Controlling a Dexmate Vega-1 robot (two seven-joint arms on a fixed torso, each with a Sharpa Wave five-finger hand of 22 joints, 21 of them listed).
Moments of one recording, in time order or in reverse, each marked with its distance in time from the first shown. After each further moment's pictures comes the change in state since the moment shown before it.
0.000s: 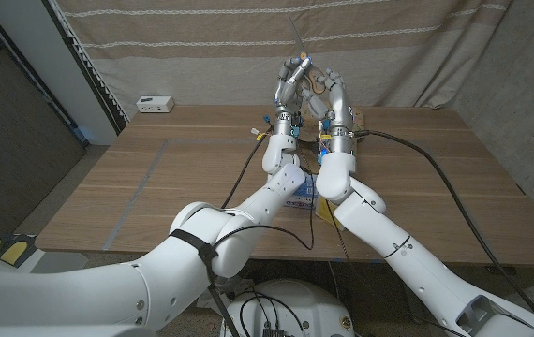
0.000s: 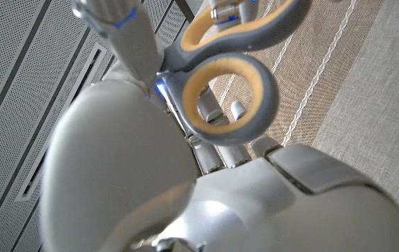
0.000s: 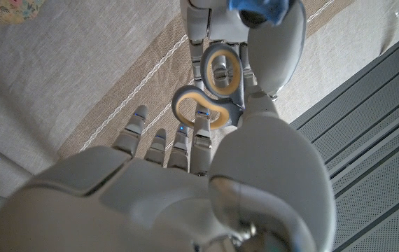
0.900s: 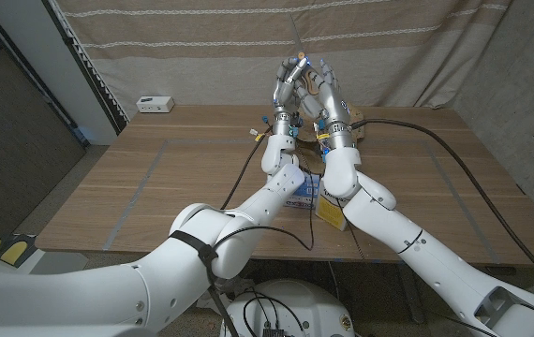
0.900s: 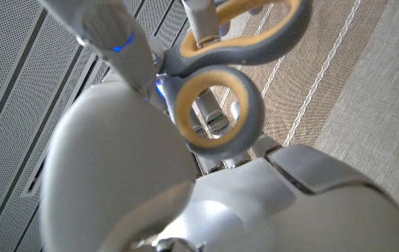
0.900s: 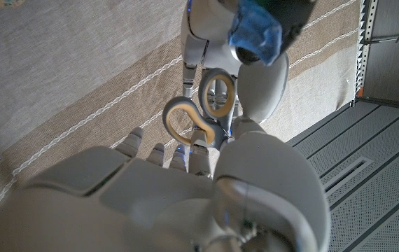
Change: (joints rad) left arm 0.007 0.000 -0.001 -0.010 -0.001 0.004 -0.005; left_hand -0.004 0.004 0.002 -0.002 -0.003 0.000 0.000 0.000 0.000 -0.004 0.002 0.000 0.001 0.001 0.001 0.003 0.001 0.000 0.000 0.000 0.000; right arm 0.038 -0.097 -0.033 -0.050 -0.077 -0.074 0.170; right_hand -0.098 0.045 0.080 0.093 -0.052 -0.177 -0.050 0.023 0.000 -0.220 -0.108 -0.006 -0.001 -0.135 -0.084 0.006 0.001 -0.210 -0.095 0.008 0.000
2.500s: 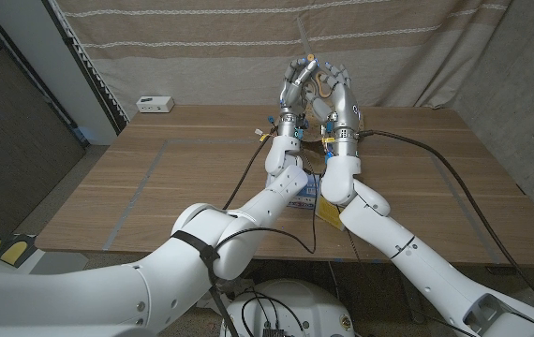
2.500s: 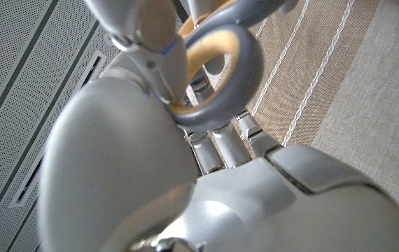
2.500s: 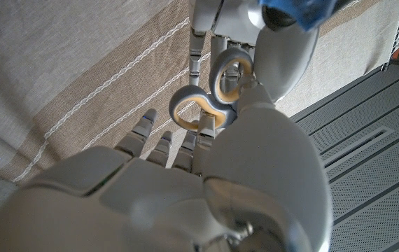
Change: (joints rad) left arm -0.003 -0.010 0.012 0.014 0.010 0.002 -0.010; left_hand 0.015 -0.015 -0.018 0.018 0.004 0.022 0.010 -0.039 -0.061 0.042 0.010 -0.075 0.014 0.065 0.011 -0.064 -0.065 0.043 0.000 0.011 -0.060; right arm -0.040 0.069 0.034 0.098 -0.053 0.111 -0.206; right_hand 0.262 -0.107 -0.027 -0.200 0.043 0.336 0.032 0.049 -0.002 0.352 -0.073 0.082 0.000 0.187 -0.046 0.015 -0.004 0.276 -0.079 0.031 -0.004
